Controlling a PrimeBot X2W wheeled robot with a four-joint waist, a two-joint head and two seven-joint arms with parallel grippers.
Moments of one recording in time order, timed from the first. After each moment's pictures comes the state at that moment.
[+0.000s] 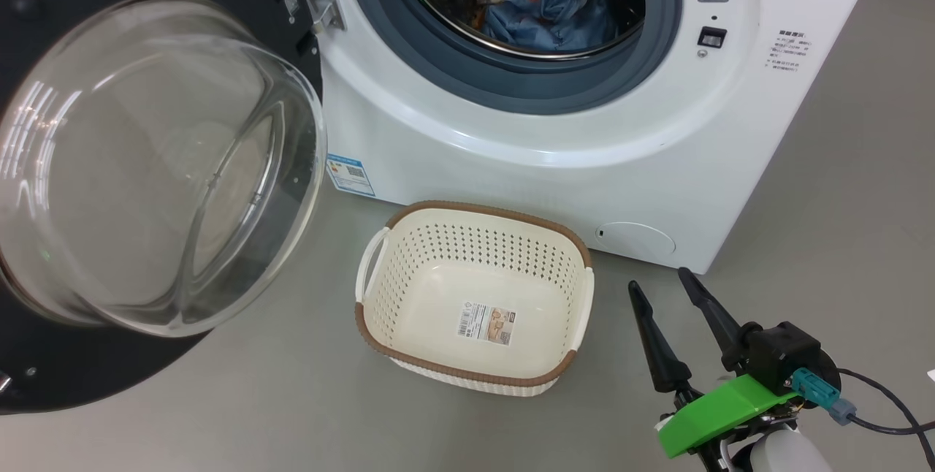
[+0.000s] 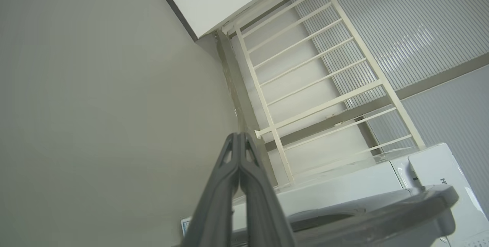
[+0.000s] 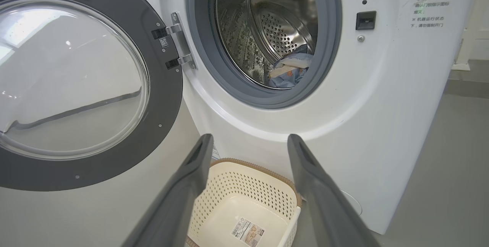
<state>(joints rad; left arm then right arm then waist) -0.47 0.41 0.64 0.65 -1.21 -0.12 0.29 -0.16 -0.05 0.11 0.25 0.19 0.13 -0.26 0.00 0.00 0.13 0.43</state>
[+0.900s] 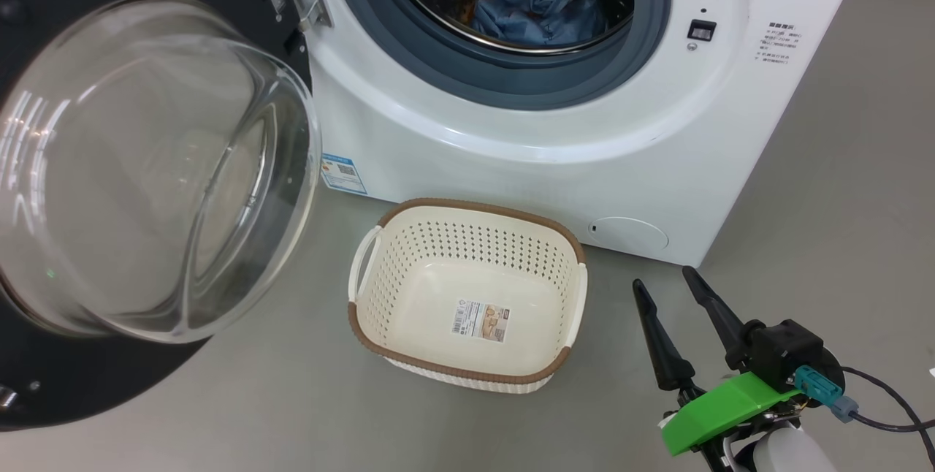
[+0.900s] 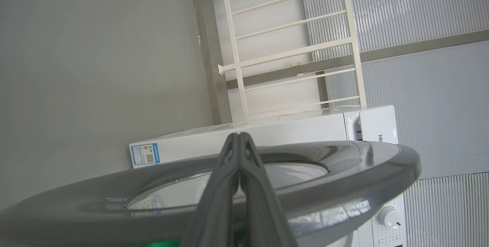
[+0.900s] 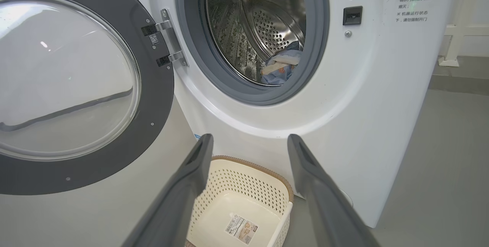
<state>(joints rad) -0.44 0.39 0.68 0.65 -1.47 -0.12 0.70 -0.17 -0.06 0.10 0.26 0.19 0.13 -0.26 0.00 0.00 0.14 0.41</state>
